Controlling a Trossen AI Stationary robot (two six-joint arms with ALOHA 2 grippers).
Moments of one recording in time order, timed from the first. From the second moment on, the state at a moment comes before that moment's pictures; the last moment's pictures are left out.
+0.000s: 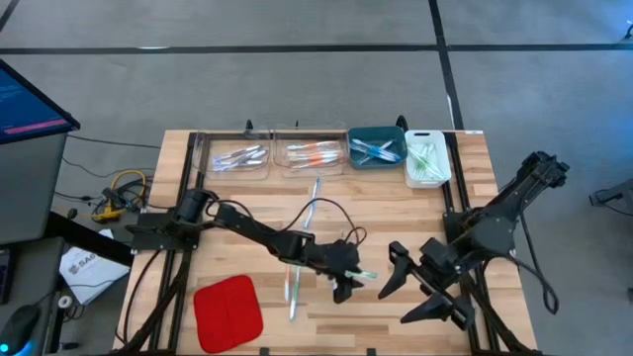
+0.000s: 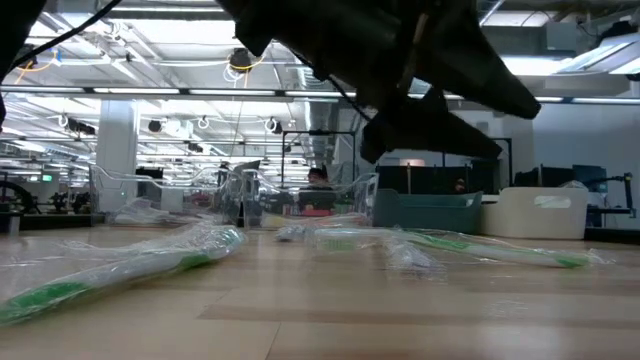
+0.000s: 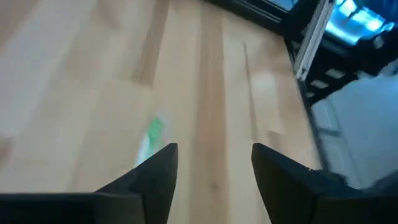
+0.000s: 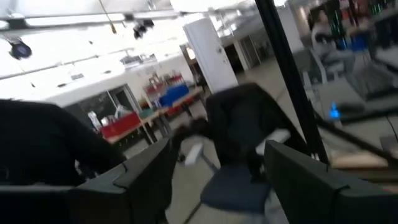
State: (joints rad) left arm -0.28 2.12 1.42 0.13 -0.02 -0.48; right arm 0.73 1.25 1.21 0.18 0.14 0.43
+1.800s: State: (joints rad) left arm -0.53 1.17 0.80 0.30 -0.14 -1.18; right arm 0.47 1.73 1.21 -0.38 -0.04 2.36
